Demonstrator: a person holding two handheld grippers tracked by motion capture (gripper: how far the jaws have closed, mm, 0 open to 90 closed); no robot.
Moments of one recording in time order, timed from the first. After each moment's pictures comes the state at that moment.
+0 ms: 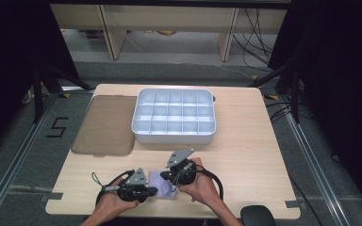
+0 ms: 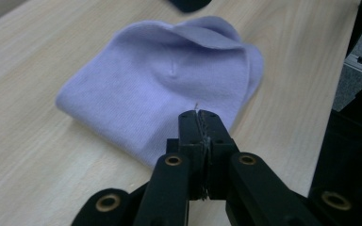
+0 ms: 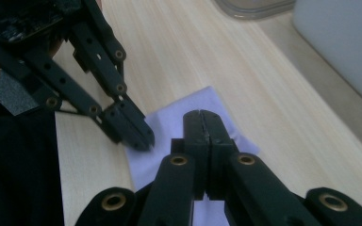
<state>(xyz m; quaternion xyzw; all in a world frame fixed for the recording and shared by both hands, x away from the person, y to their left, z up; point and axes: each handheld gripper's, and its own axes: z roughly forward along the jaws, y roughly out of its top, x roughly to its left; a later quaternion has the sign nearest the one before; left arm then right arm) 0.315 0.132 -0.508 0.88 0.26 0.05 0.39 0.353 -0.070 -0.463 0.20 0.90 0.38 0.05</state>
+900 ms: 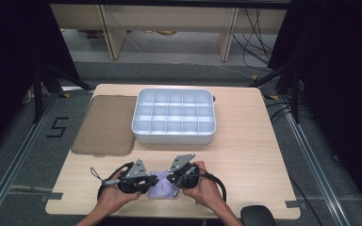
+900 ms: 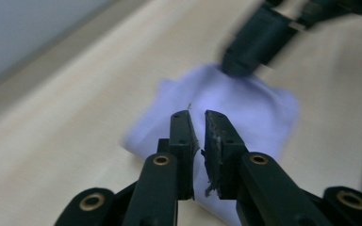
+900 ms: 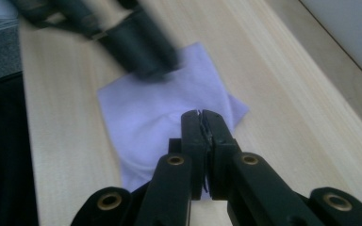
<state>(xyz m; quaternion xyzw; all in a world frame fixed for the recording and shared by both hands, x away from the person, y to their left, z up) 0.338 0.133 -0.493 0.87 0.26 0.12 0.40 0.347 -0.081 -0.474 0.21 0.92 0.32 0.07</state>
